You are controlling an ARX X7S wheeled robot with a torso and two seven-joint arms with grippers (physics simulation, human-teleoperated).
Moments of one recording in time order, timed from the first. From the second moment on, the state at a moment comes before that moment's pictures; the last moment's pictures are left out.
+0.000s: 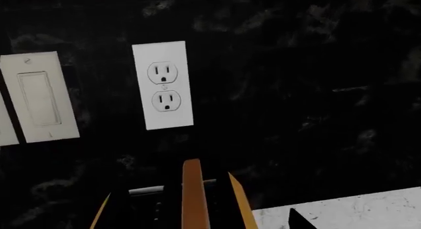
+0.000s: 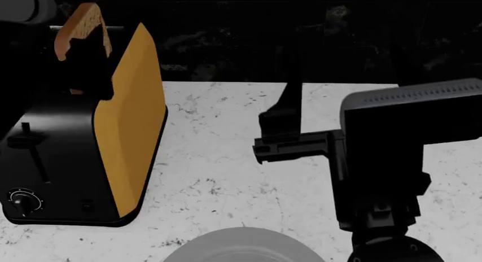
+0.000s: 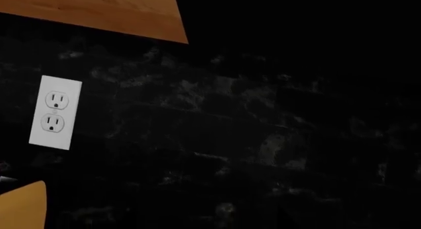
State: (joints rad) left arm -1.03 -0.17 0.07 0.38 -0.37 -1.34 -0.15; right arm 0.60 0.28 -0.13 -0.67 0.21 0.84 0.16
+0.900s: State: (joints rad) left arm -1.06 -0.16 0.09 0.12 -0.35 -1.22 -0.17; right arm 0.57 0.29 -0.14 -0.65 0.22 0.83 0.18
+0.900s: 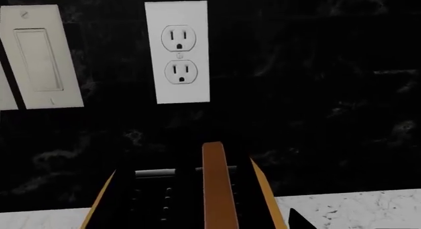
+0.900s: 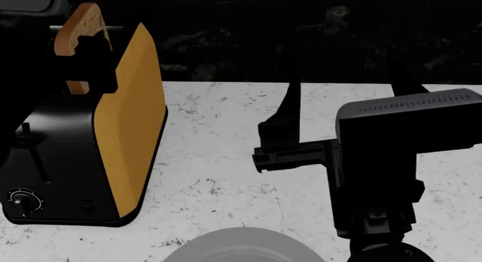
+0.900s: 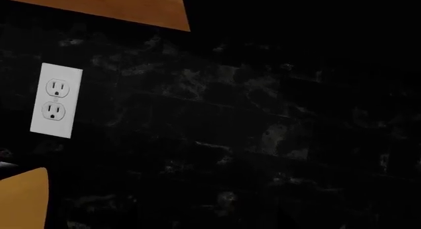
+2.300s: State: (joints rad) left arm -1.15 -0.14 0.03 0.18 -0.43 -1.21 -0.21; right arm 0.57 0.31 -0.15 -0.66 0.25 0.83 0.20
